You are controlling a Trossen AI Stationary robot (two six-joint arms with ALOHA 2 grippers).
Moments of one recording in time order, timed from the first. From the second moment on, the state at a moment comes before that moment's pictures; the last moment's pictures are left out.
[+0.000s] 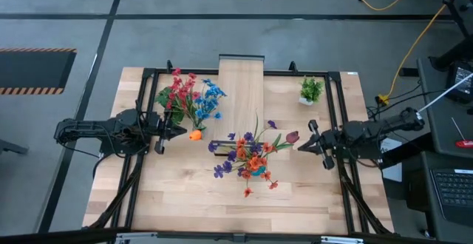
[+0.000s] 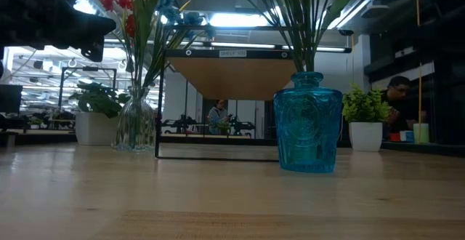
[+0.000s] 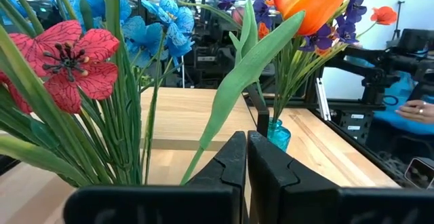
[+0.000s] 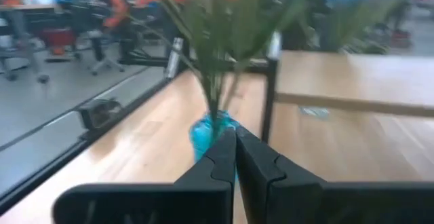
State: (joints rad) left arm 0.05 0.04 0.01 0.09 0.09 -0.08; right arm 0.30 0.09 0.01 0.03 0.03 0.02
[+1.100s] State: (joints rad) left arm 0.05 0.04 0.01 0.09 0.09 -0.08; right arm 0.19 0.01 0.01 0.03 -0.03 -0.06
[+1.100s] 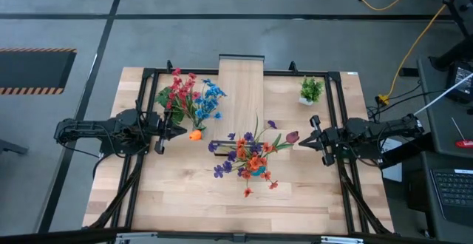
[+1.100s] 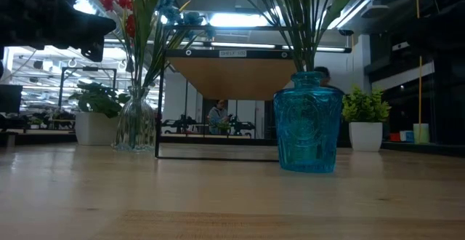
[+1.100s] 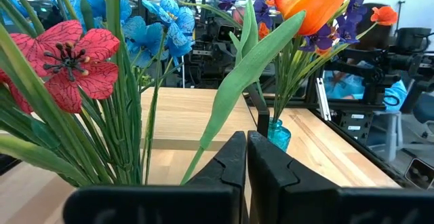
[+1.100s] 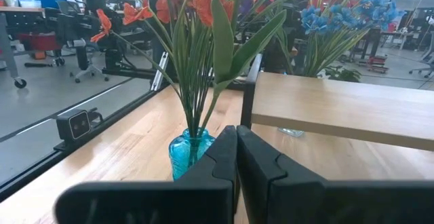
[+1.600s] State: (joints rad) left arm 0.05 0.04 0.01 0.09 0.09 -0.08; right arm 0.19 0.01 0.01 0.03 -0.03 -0.06
